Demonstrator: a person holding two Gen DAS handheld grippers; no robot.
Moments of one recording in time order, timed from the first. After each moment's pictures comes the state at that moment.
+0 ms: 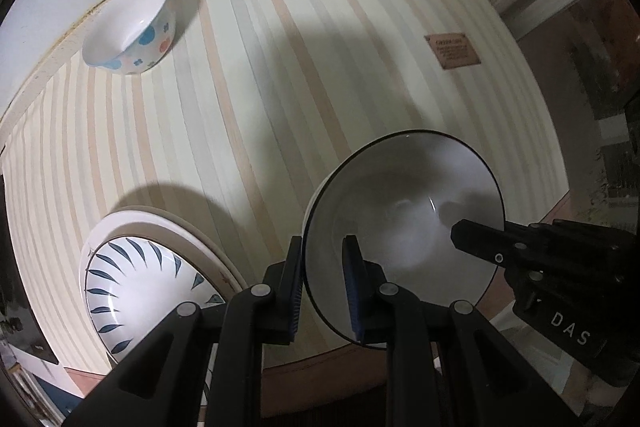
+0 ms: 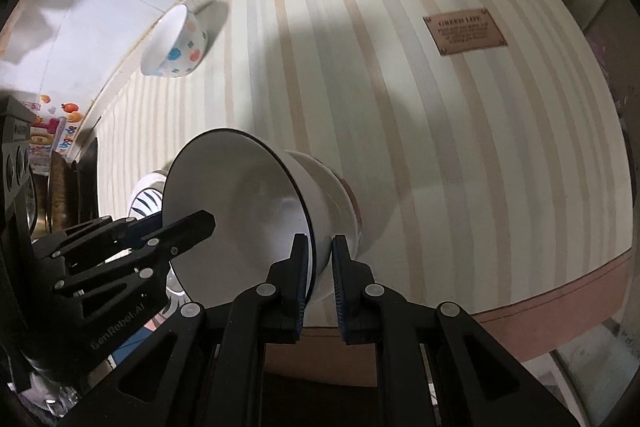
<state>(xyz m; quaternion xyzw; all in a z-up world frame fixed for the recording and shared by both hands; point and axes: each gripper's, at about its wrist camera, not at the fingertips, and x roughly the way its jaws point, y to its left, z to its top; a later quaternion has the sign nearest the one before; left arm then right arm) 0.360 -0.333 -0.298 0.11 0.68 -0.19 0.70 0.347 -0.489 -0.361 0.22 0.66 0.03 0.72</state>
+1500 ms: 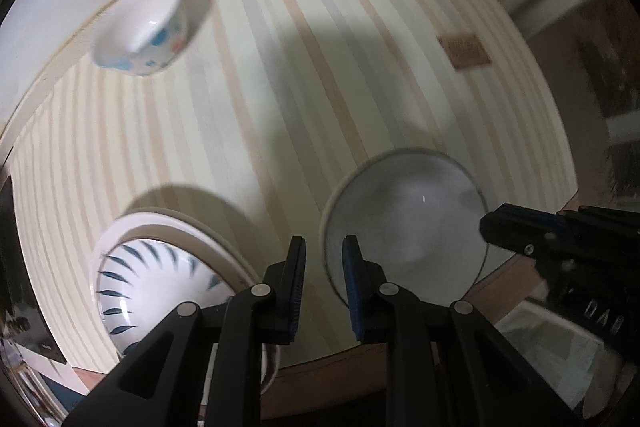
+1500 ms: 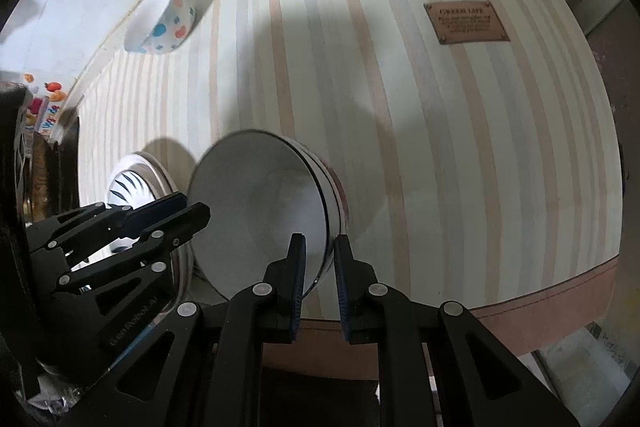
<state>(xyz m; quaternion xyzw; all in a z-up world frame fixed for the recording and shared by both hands) 0.365 -0.322 -0.290 0.10 0.67 -0.17 0.71 0.359 -0.489 -0.353 0.19 0.68 0.03 0.71</state>
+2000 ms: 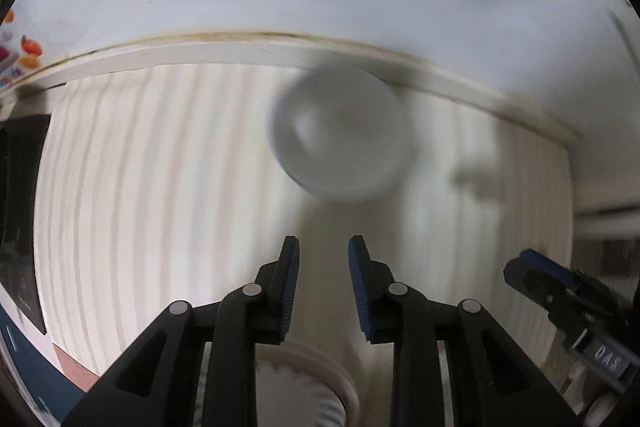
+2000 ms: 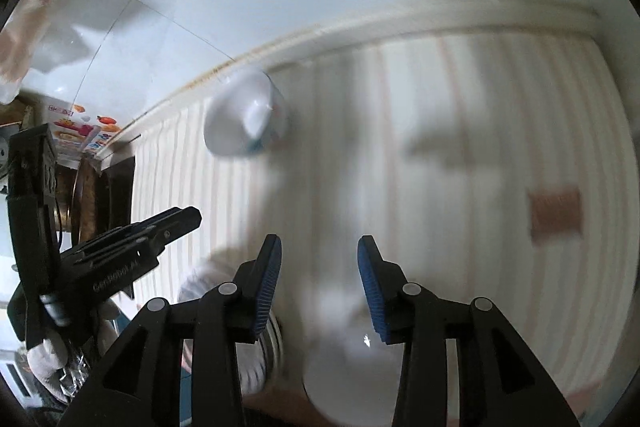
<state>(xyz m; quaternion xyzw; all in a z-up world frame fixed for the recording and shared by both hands) 0.527 -0.190 -0.276 -0.07 0.65 -0.01 0.76 0.522 -0.433 -0.308 0.18 0.62 0.12 0.75</state>
